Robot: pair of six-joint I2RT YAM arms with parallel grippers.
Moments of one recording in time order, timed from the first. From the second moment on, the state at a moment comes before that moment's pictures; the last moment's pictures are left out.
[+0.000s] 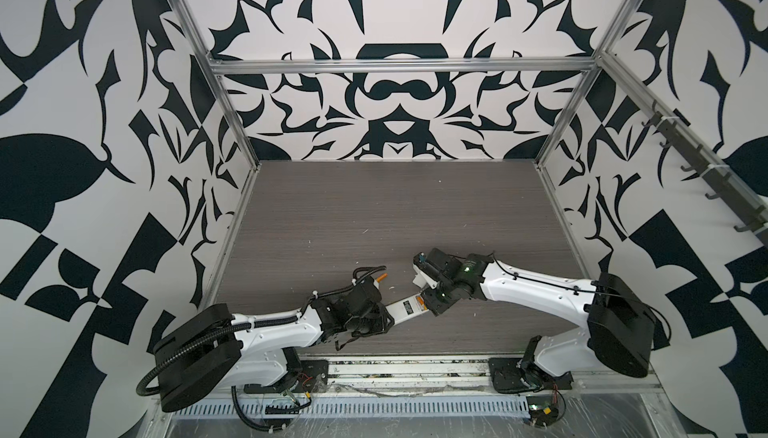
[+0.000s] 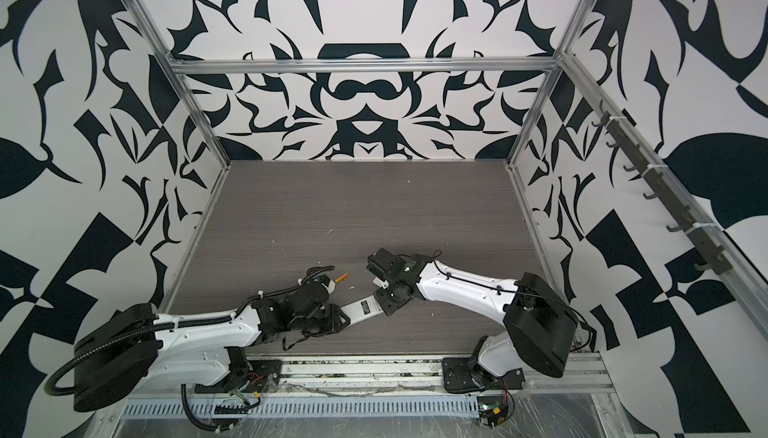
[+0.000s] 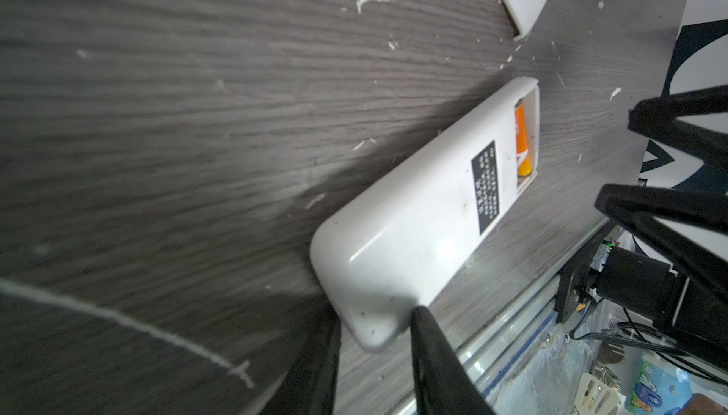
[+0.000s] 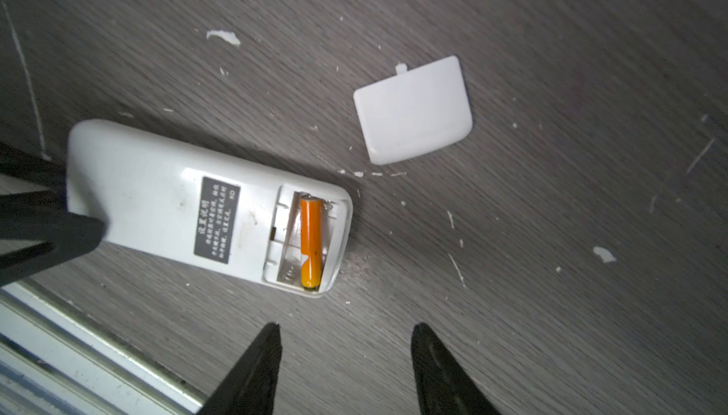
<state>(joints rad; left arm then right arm) -1.07 1.21 0.36 -0.06 0.17 -1.12 0.93 1.44 0.88 -0.74 -0.01 0.32</state>
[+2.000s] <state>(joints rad) -1.05 1.18 0.38 -0.15 0.11 -1.07 1.02 1.76 1.07 -0.81 0.15 0.29</state>
